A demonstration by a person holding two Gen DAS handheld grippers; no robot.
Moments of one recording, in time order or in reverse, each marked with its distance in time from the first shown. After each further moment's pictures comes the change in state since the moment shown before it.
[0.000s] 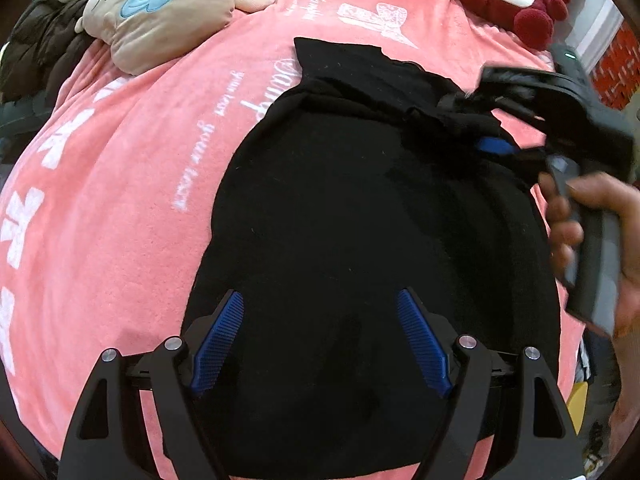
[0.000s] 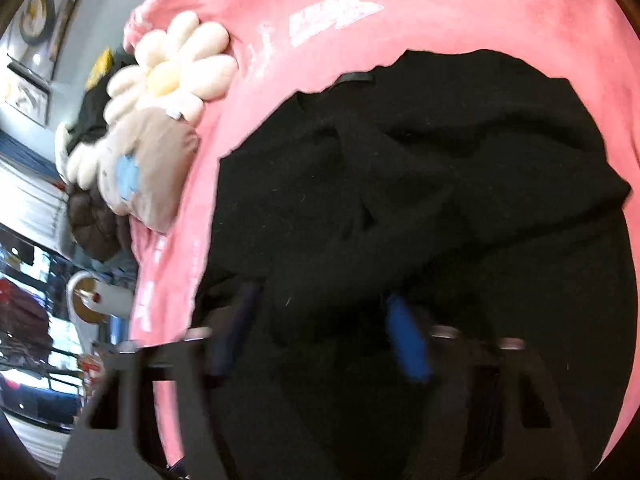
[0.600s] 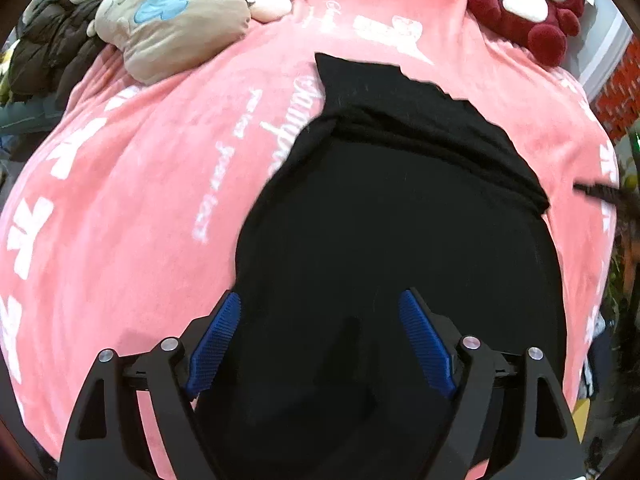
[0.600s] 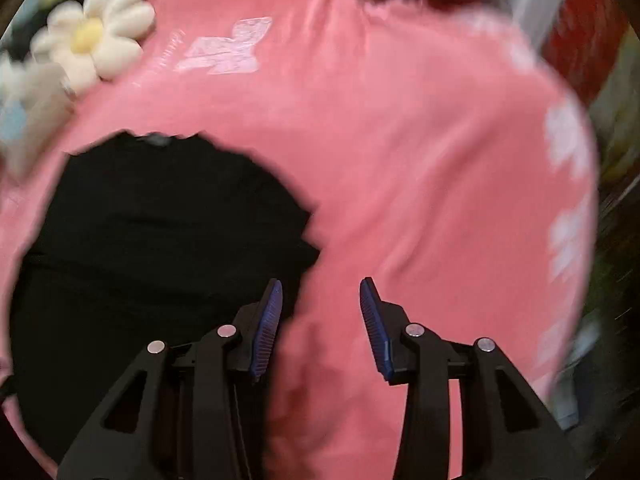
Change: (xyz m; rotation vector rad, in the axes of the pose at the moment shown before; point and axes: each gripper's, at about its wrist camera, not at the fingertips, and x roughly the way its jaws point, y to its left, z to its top) left arm 0.002 0.011 0.025 -0.028 -0.049 0.038; right arm -0.115 -0.099 0.017 -0.233 -0.155 -0.439
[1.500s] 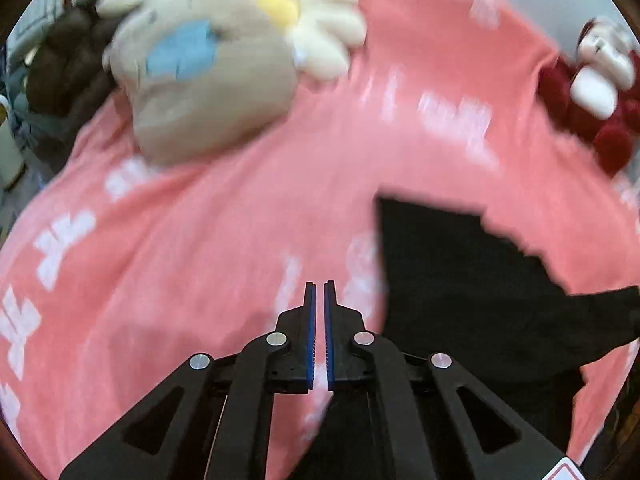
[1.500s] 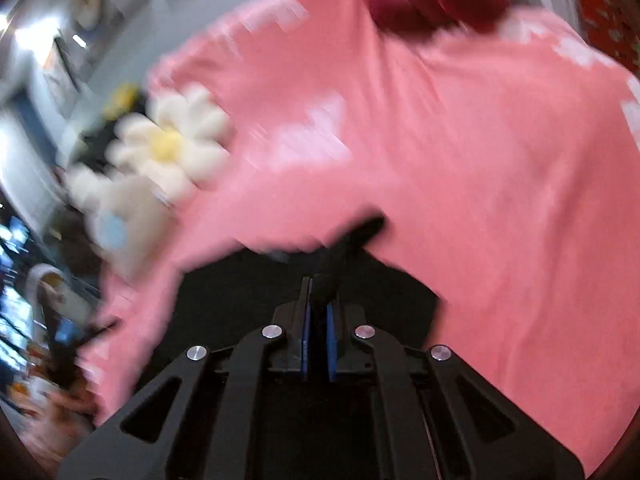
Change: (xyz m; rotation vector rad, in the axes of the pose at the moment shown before) left arm 0.076 0.061 0.162 -0.165 -0.117 0.088; right arm 0.039 0.002 0.049 0.091 -0.104 0.235
